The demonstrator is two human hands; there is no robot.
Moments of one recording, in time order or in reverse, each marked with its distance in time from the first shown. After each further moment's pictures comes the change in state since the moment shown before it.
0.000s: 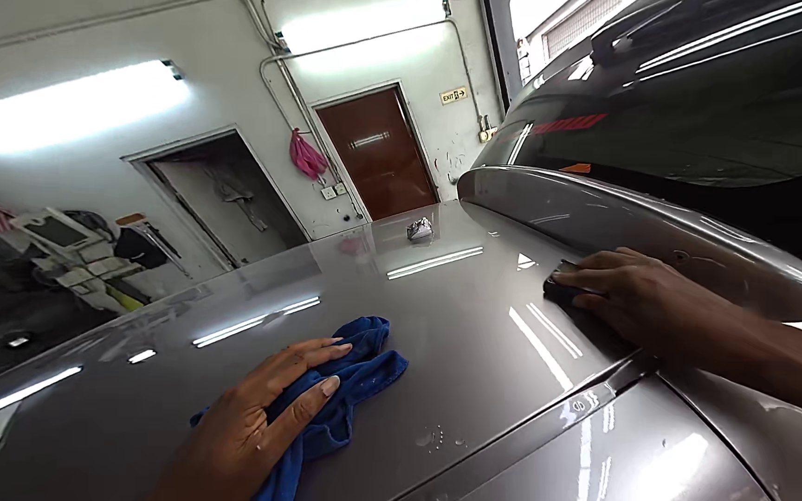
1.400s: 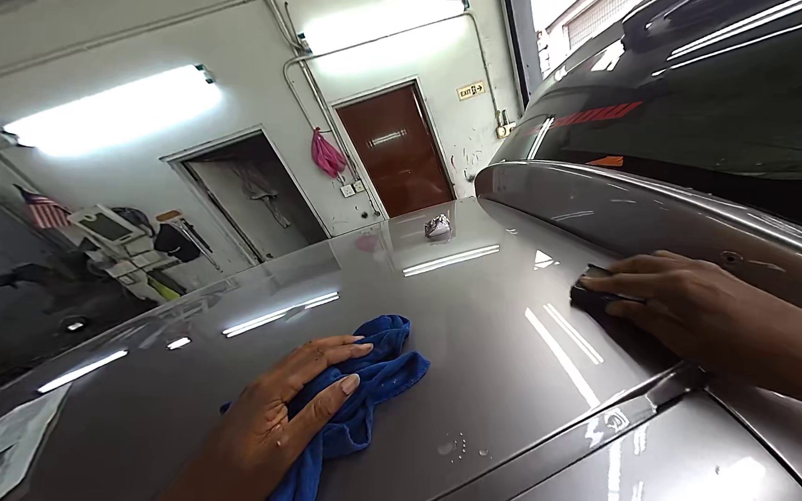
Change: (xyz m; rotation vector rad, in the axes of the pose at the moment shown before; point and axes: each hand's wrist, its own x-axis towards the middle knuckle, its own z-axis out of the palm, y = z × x) left_hand 0.002 -0.002 0.001 -0.037 0.009 0.019; right_hand -0.002 0.002 0.002 -0.002 0.025 -0.044
